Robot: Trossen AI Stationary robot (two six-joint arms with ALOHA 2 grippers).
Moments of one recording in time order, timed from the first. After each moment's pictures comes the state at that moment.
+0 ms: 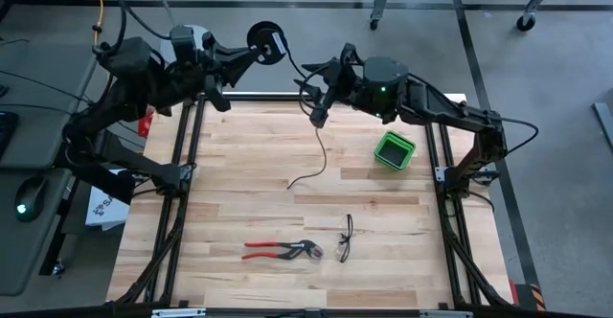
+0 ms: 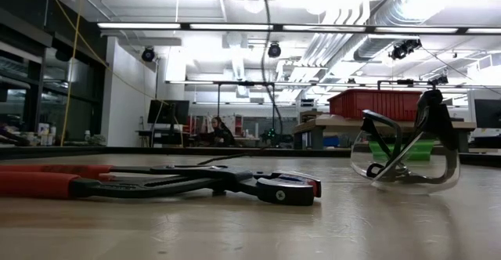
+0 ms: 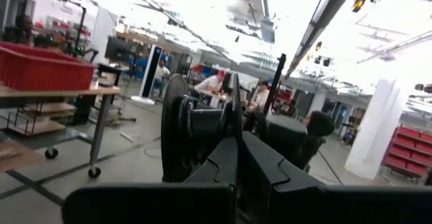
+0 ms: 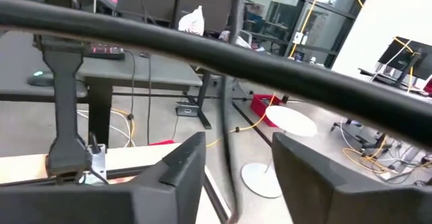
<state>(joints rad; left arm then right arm) 0.06 1.28 1.85 -0.30 -0.30 -0.23 -0.08 1.67 1.98 -0.38 0.37 -0.24</state>
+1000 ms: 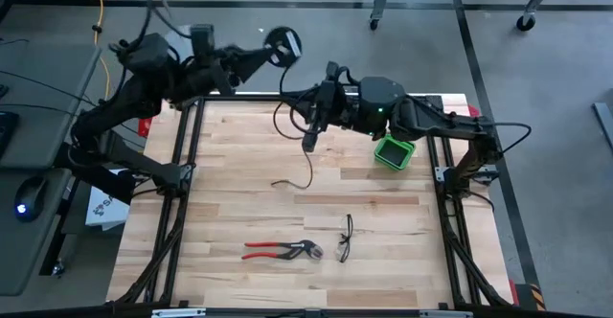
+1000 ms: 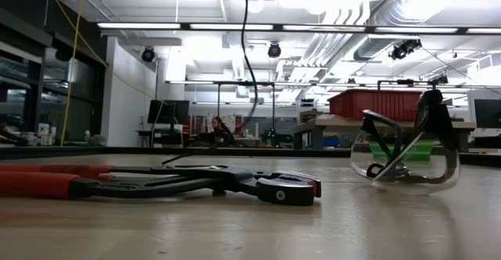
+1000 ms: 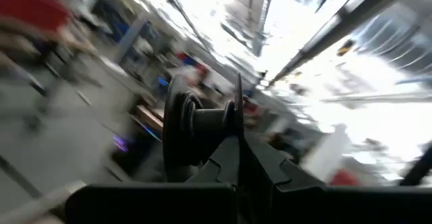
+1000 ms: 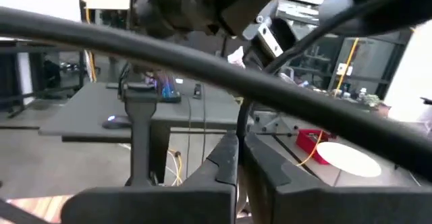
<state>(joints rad) 0.12 1.33 1.85 -0.26 -0.18 -0.65 0.02 1.72 1.98 -0.19 0.29 -0.19</state>
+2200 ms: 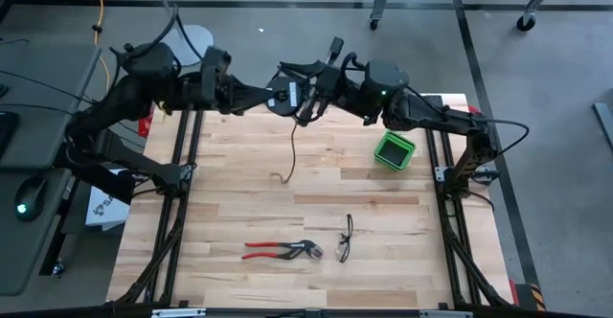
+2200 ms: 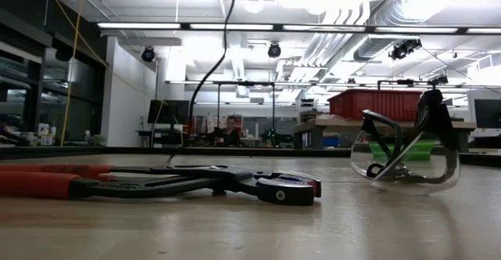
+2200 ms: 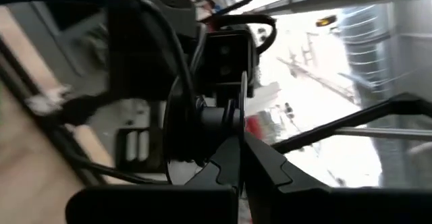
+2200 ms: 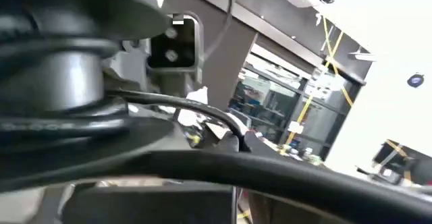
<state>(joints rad) 0.06 1.30 1.85 -0.51 0.06 -1.14 -0.08 1.74 1.98 0.03 0.26 -0.49</state>
